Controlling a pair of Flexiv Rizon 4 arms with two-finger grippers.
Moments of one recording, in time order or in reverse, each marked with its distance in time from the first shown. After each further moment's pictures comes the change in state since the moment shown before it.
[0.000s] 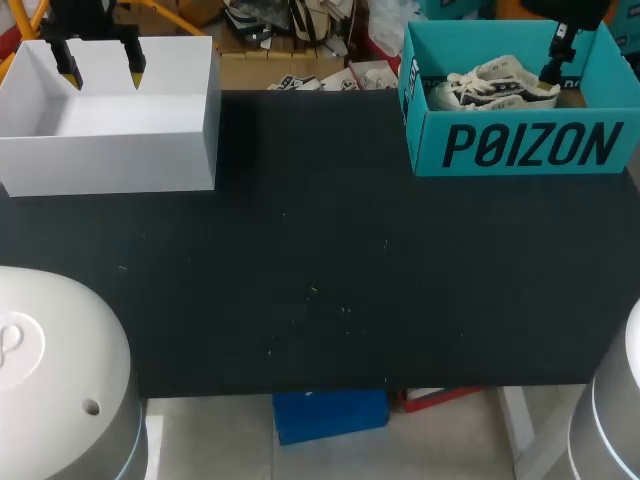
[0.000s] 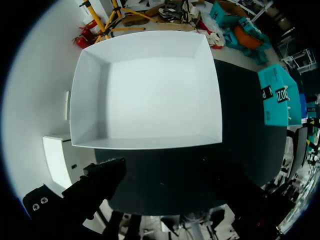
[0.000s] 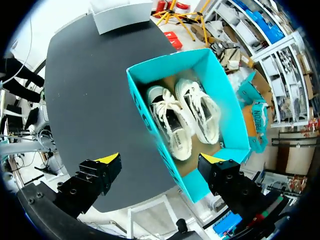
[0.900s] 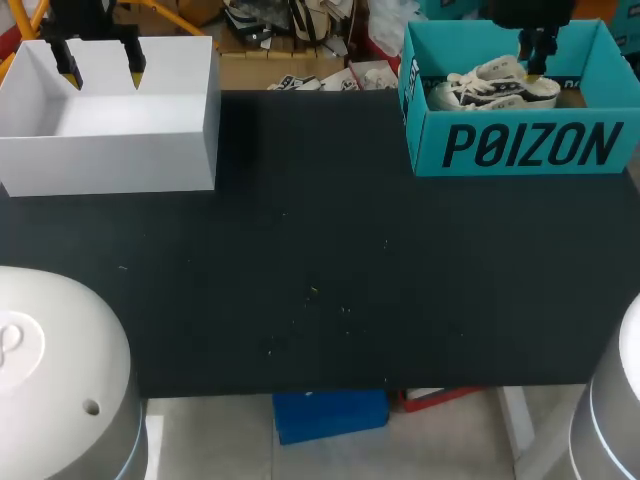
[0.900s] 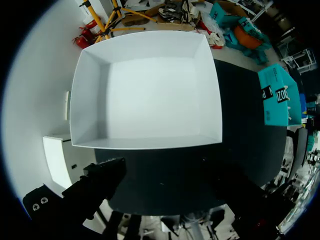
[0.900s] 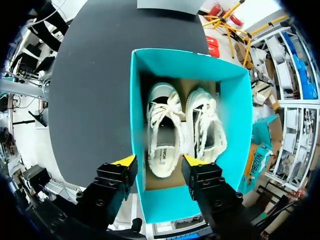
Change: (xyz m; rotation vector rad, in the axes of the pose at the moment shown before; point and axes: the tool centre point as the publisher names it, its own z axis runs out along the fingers) left arm 0.000 0.000 0.000 0.000 0.000 0.000; right arm -0.042 0.032 0.065 0.088 0.088 -0.383
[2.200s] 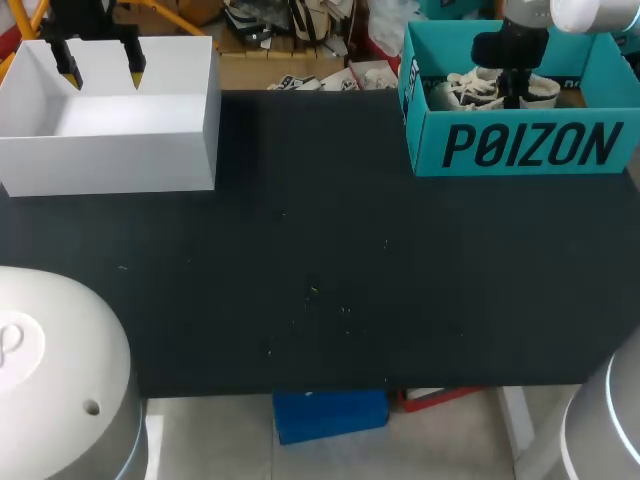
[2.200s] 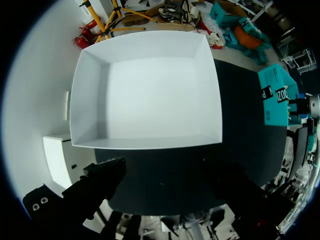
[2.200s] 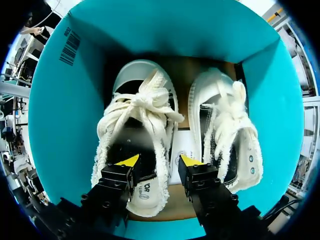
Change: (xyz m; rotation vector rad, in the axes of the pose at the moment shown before) left arm 0.000 0.000 0.000 0.000 0.000 0.000; right arm -0.041 0.003 0.137 -0.043 0.128 -0.004
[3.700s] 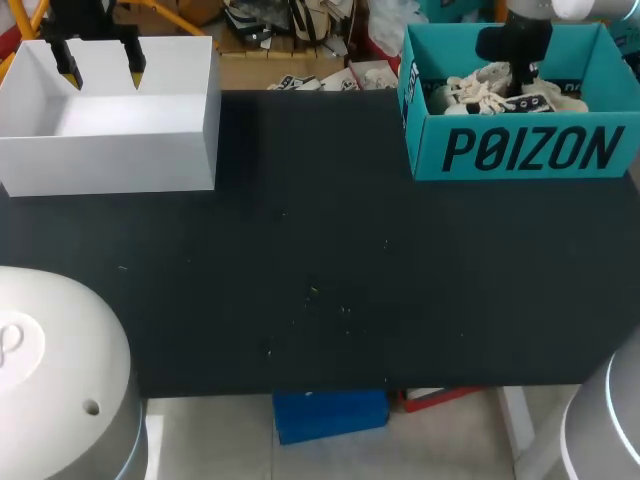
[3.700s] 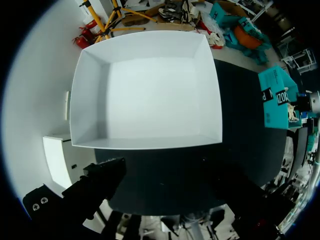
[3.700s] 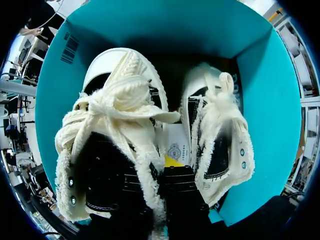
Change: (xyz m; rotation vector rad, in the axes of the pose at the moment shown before) left arm 0.000 0.000 0.000 0.000 0.000 0.000; right arm -0.005 -0.011 -0.017 0.009 0.046 -0.013
